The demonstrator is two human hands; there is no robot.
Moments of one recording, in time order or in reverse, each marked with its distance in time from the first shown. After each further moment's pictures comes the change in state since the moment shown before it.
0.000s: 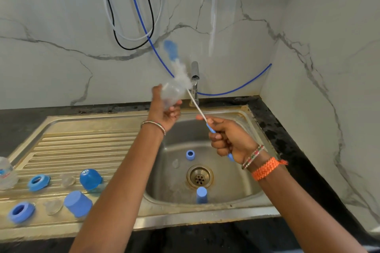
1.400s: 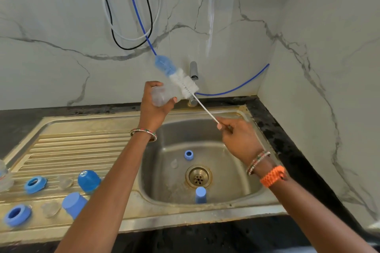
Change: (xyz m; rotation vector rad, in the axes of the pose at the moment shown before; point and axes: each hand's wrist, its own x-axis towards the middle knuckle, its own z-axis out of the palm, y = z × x) left_hand 0.001 -0.002 -0.028 0.813 0.043 0.770; right_hand -0.005 0.009 -0.007 -0.940 0.476 -0.434
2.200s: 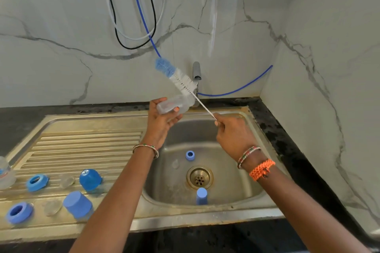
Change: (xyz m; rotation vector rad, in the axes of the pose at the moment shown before) left_hand -0.020 -0.020 0.008 -0.617 -0.053 -0.424; right_hand 0.018 0.002 0.018 -0.243 0.008 -0.074
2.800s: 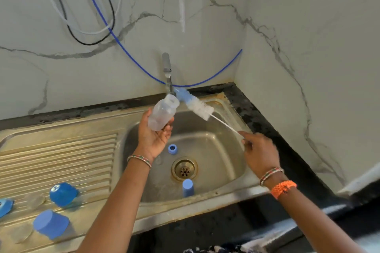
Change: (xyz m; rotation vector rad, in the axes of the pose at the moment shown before) left_hand -0.017 -0.037 0.022 -0.337 -0.046 -0.504; right_hand -0.072 0.114 0.001 -0.082 0.163 0.327
